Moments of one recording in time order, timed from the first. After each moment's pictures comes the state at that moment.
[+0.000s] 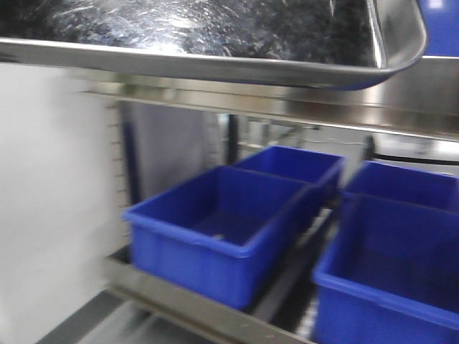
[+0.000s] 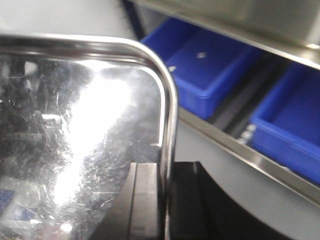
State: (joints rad) left arm -1.22 1.08 -1.01 0.98 1.17 -1.39; right arm 1.04 1.06 -1.01 -0.64 0.94 1.21
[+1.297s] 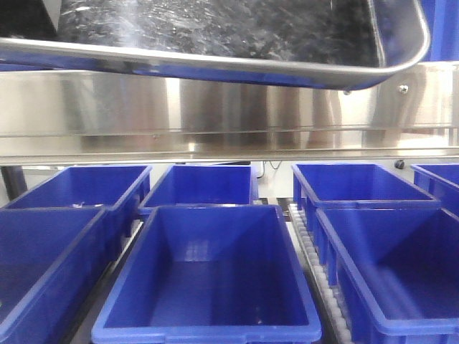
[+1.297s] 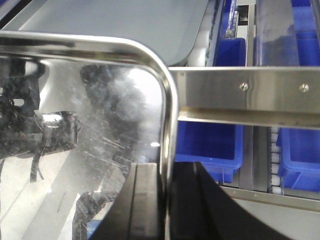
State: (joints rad) left arm -1.22 1.08 -1.01 0.98 1.16 -1.39; right arm 1.04 1.06 -1.01 -0.64 0.94 1.21
